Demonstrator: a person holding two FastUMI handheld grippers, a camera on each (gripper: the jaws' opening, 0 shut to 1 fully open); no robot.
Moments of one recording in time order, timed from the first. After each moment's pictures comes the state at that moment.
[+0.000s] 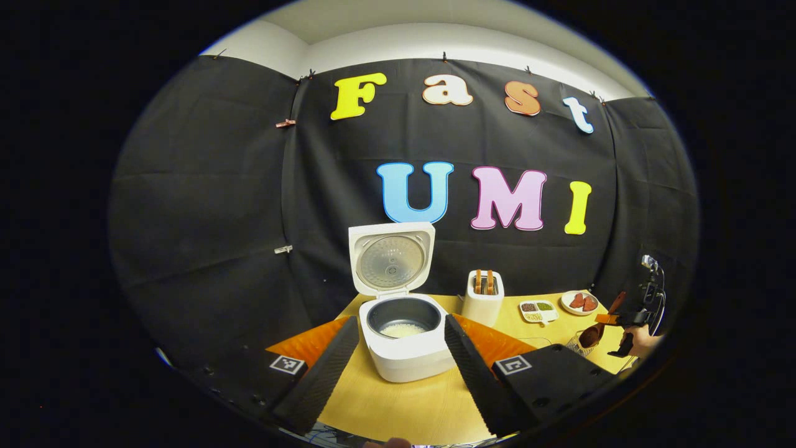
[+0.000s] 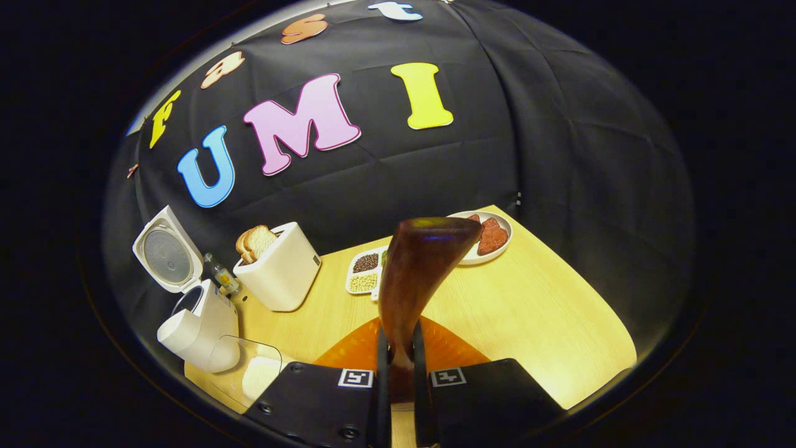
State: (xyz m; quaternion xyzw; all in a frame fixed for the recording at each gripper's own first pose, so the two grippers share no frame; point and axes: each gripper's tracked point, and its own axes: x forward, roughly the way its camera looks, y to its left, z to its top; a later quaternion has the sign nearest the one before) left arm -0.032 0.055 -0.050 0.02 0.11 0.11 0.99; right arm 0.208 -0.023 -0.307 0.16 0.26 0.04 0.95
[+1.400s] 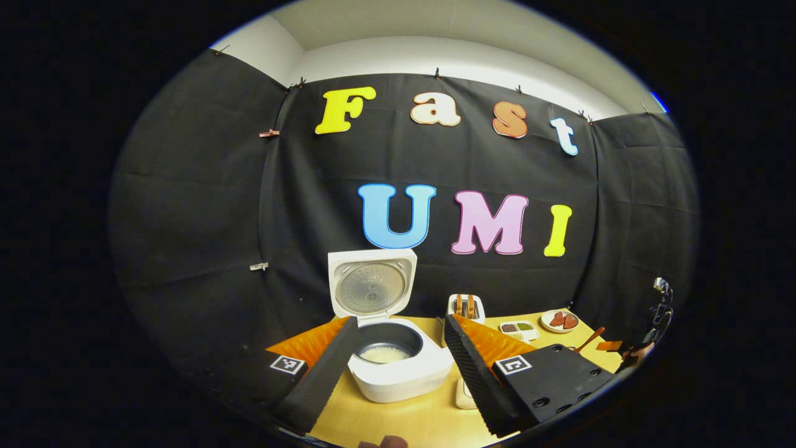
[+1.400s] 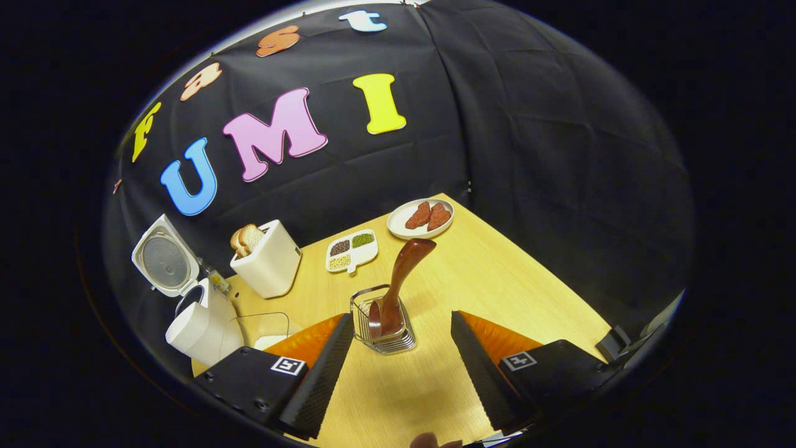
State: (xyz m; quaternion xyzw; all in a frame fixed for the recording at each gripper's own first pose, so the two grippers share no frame) left arm 0.007 0.064 0.000 0.00 0.05 0.05 1.00; right arm 0.077 -0.057 -0.248 0.16 0.26 -0.05 0.95
